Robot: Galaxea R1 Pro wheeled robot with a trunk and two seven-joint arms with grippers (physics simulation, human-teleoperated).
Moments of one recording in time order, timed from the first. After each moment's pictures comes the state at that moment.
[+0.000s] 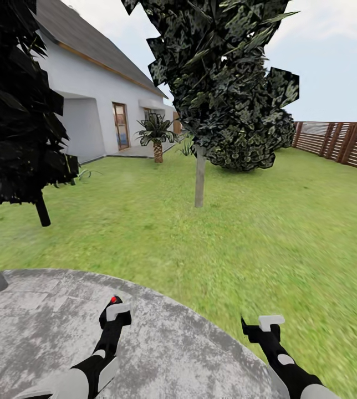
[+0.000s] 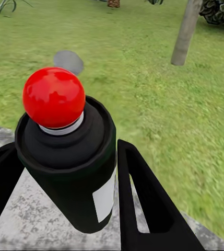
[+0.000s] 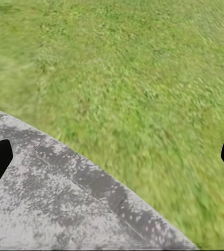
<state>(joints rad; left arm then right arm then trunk) -0.67 -0.06 0.14 -0.05 -0.05 -0.72 0.07 -0.57 -0.08 -0.08 -0.21 0.10 -0.39 -0.01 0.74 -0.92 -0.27</state>
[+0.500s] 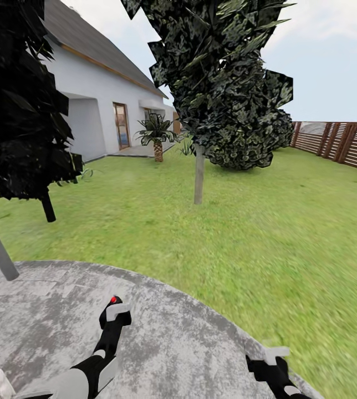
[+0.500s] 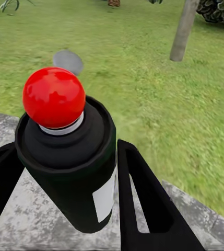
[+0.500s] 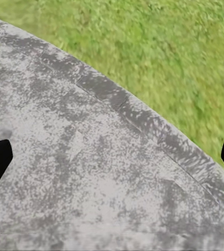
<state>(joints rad) -0.67 -0.06 0.14 -0.05 -0.05 -0.72 0.07 -0.56 -0.08 -0.08 0.01 0.10 -0.39 -0.01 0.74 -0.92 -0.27</state>
